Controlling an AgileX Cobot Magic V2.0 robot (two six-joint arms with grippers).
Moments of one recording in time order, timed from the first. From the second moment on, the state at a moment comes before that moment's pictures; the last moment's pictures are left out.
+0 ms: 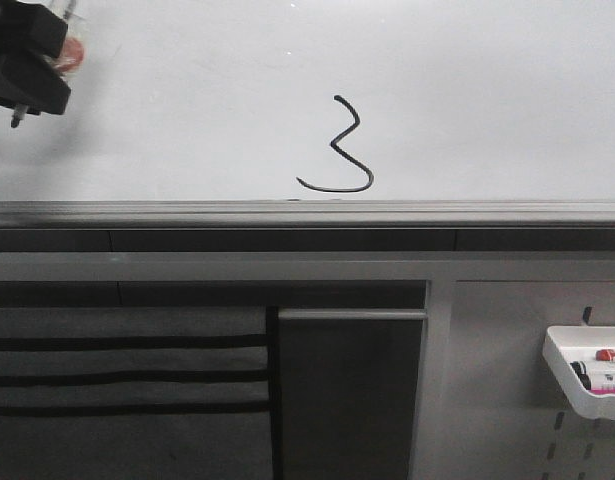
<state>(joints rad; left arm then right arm) -0.29 1.32 -0.80 -0.74 0.16 0.71 0.46 0.82 -0.86 0.54 0.66 -1.03</state>
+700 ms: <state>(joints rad) -0.34 1.43 -0.83 -0.83 0.00 0.71 0.46 0.82 -0.86 0.57 0.67 -1.03</state>
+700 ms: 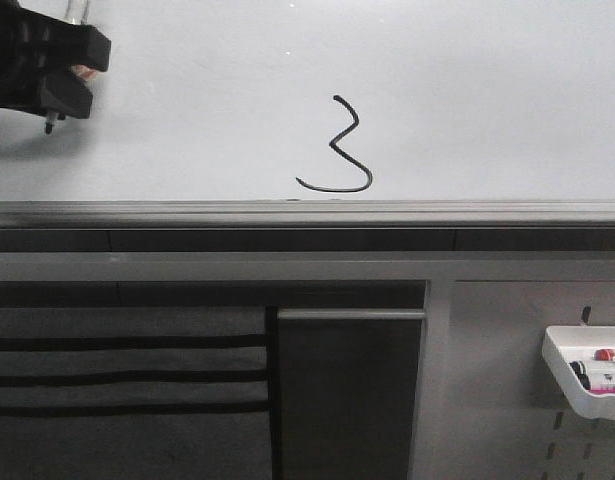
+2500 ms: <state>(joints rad) -0.34 1.23 -0.83 -0.56 0.29 0.71 0.46 0.82 -0.86 0.58 0.73 -1.02</state>
